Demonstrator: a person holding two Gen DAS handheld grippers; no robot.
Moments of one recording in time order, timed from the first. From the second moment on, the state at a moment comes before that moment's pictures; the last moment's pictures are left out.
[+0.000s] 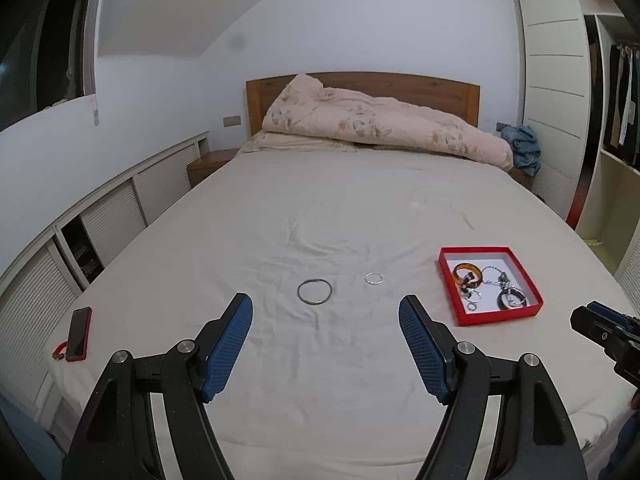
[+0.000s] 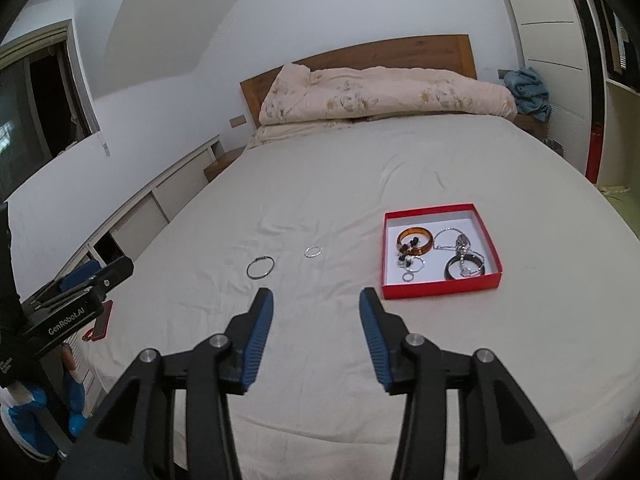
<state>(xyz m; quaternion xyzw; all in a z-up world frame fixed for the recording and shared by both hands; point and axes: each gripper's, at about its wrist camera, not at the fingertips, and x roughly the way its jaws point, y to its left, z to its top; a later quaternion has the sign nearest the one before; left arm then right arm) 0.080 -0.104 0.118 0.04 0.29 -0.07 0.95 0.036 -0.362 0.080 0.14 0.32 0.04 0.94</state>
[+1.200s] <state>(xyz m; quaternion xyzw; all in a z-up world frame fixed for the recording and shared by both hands) 0.230 -0.049 -0.014 0.01 0.42 -0.04 0.91 0.188 -0.334 -0.037 0.11 0.41 0.08 0.90</state>
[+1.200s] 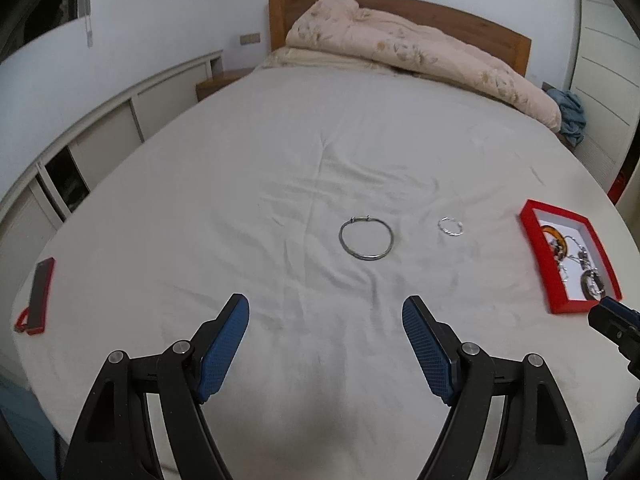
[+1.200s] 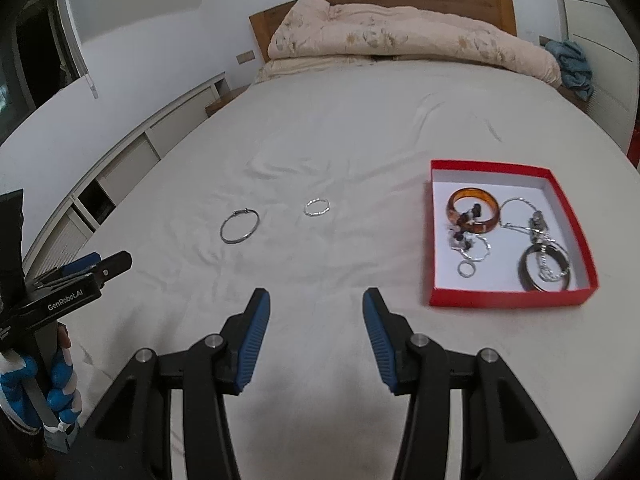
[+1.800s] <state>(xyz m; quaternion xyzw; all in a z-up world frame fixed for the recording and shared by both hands) 0.347 -0.024 -0.068 -0.02 0.45 -0.06 0.89 0.316 -0.312 -0.098 0.08 0.42 0.12 0.89</state>
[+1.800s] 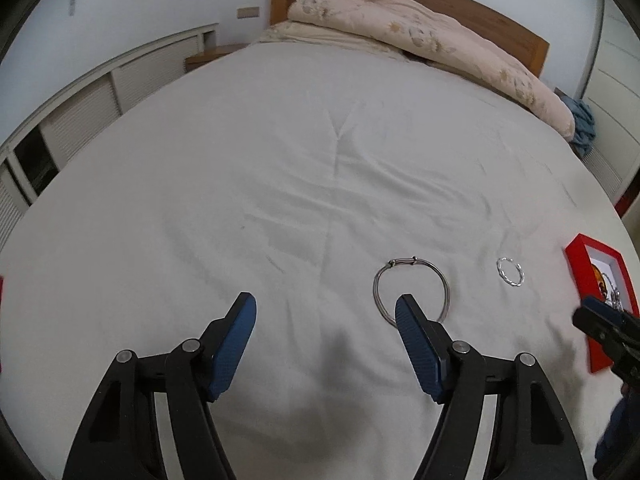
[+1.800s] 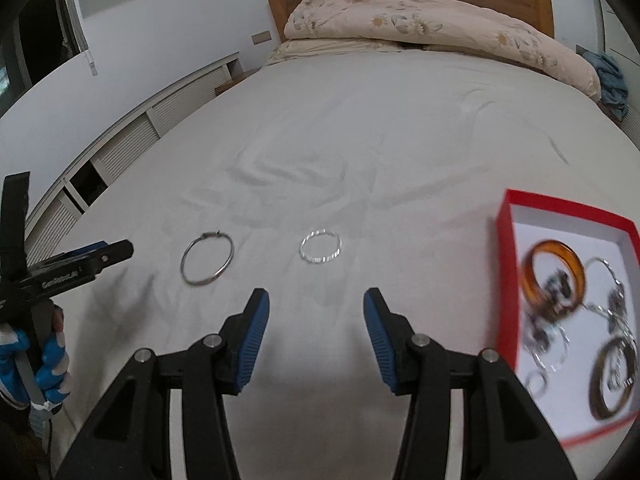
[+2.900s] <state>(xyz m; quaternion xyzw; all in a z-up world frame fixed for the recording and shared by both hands) 0.364 -0.095 -0.075 0.06 0.45 -0.14 0.88 0.346 -0.308 -0.103 0.04 0.40 0.13 0.91</state>
